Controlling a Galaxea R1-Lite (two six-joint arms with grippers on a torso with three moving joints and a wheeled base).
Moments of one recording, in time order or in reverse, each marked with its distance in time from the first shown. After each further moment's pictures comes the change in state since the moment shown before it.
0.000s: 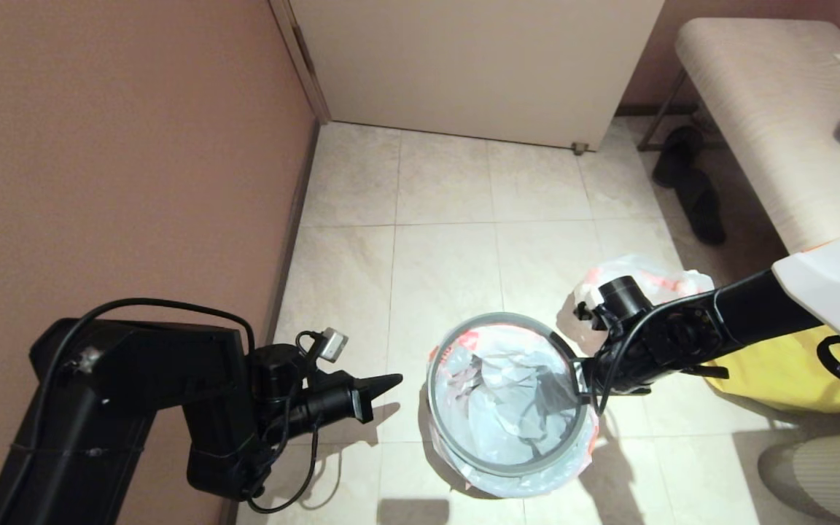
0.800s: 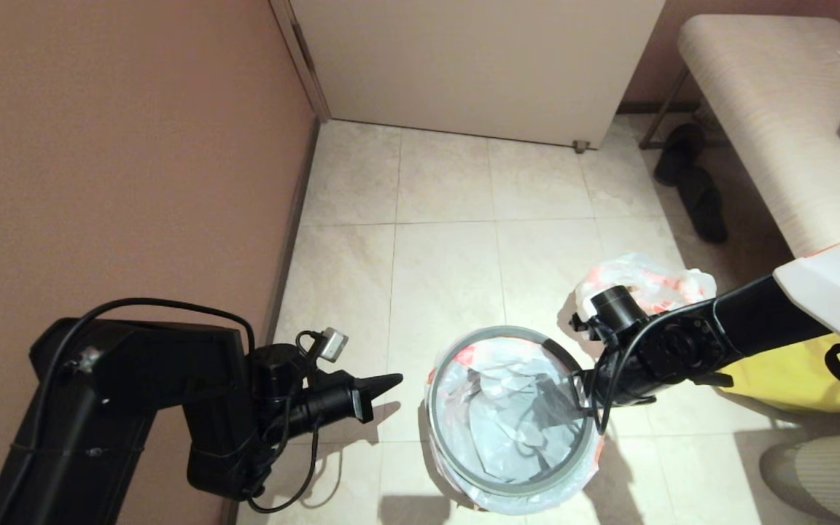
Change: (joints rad) left arm 0.000 0.000 0.000 0.000 0.000 0.000; right arm 0.053 -0.069 0.071 0.009 -0.086 -0.014
